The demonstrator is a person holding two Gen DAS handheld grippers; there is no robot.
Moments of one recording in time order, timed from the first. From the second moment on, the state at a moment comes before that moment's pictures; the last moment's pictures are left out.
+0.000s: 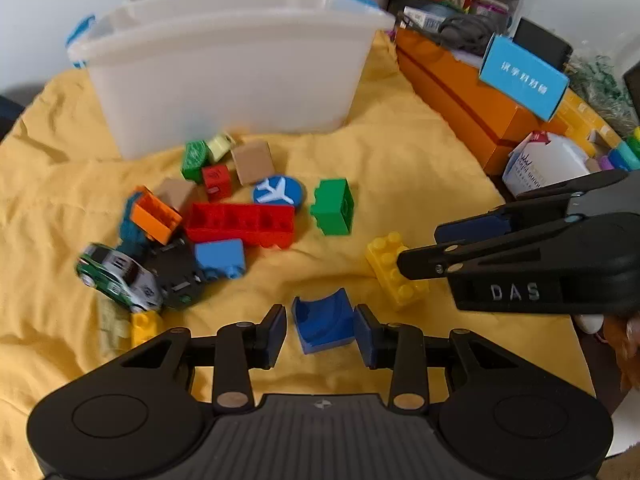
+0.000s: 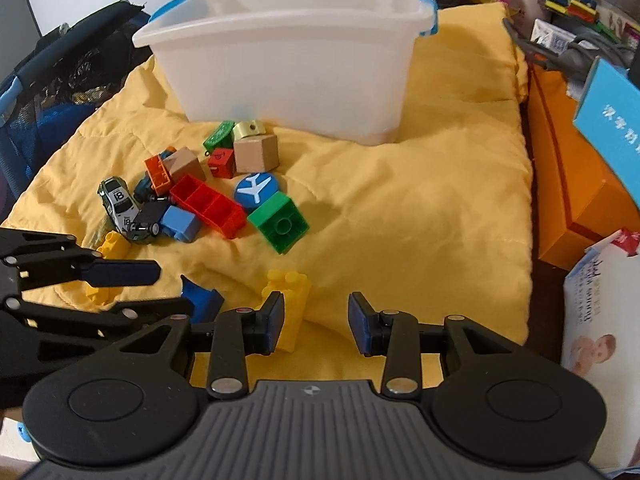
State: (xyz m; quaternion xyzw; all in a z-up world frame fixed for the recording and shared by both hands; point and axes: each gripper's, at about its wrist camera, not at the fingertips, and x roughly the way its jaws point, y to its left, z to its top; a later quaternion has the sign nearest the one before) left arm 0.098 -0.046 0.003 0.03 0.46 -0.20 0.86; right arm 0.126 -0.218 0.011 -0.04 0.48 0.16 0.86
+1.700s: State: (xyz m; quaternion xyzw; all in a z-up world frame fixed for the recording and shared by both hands) left arm 0.077 0.019 0.015 -0.04 0.48 -0.22 0.85; right arm 0.100 -0.213 -0.002 -0.06 0.49 0.19 0.85
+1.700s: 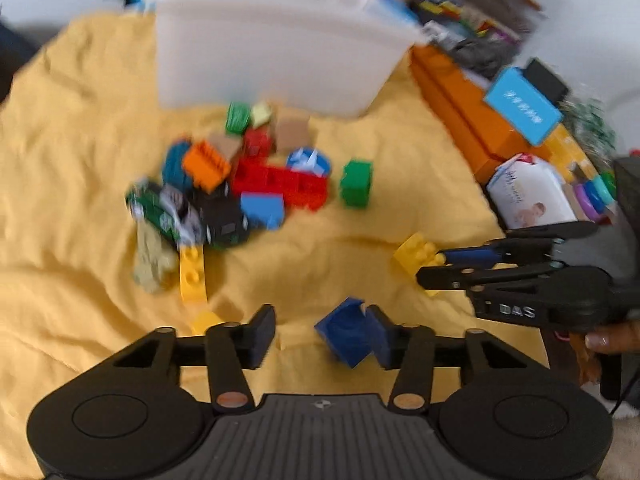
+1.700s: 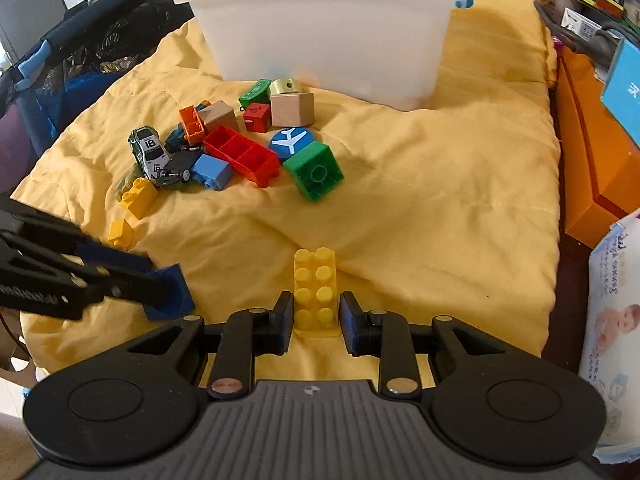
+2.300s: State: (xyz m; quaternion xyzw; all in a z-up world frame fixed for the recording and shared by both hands) left arm 0.059 -0.025 -0.011 0.08 0.44 -0.24 0.86; right arm 0.091 -0.212 -0.014 -0.09 0.47 0.20 0.86
